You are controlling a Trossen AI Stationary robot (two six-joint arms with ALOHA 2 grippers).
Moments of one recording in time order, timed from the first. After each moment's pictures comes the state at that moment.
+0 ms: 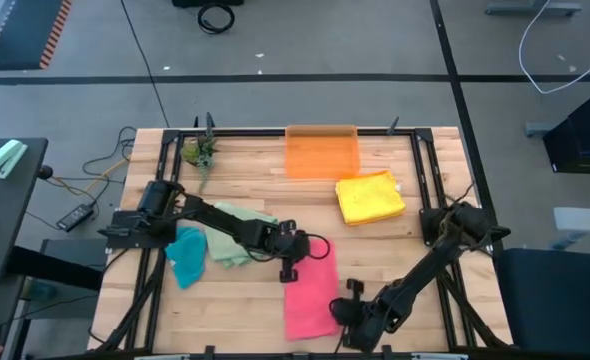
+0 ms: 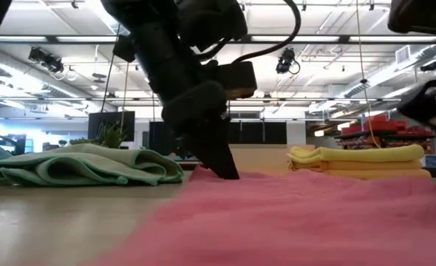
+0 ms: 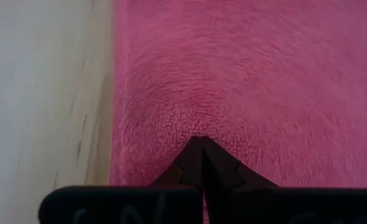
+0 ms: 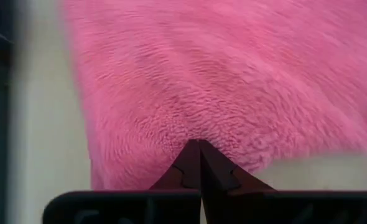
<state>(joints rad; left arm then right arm) -0.22 2.02 1.21 -0.21 -0.15 -0.23 0.78 1.96 1.14 -0.43 0.41 0.91</state>
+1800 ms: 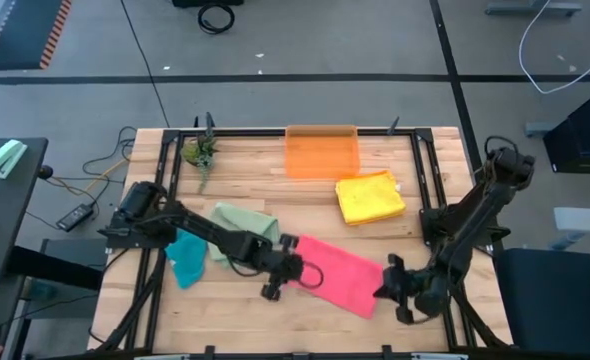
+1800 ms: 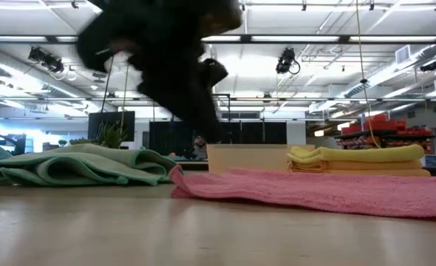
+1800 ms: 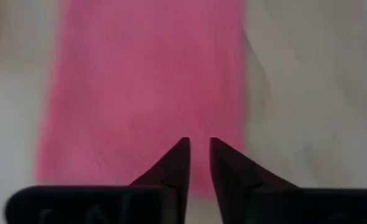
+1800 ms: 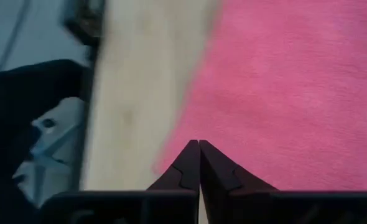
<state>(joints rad) -0.38 1.91 1.25 -0.39 -0.13 0.13 0.99 1.40 0.63 -0.12 0.51 0.96</state>
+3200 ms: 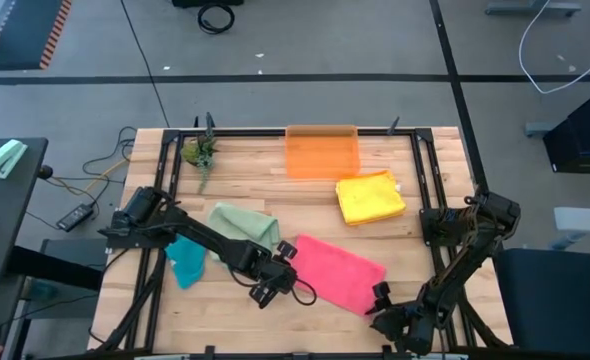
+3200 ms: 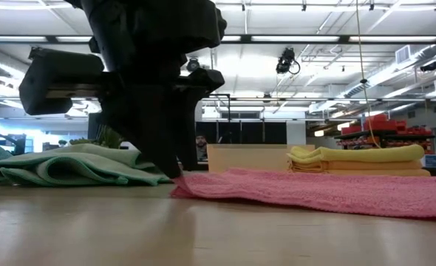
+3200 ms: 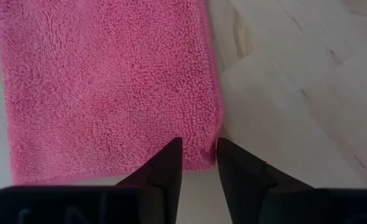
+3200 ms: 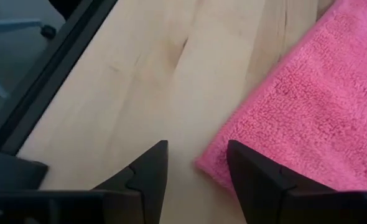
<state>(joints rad) -0.40 1.94 1.25 -0.42 -0.18 0.27 1.06 1.81 0.81 -0.09 0.54 0.54</state>
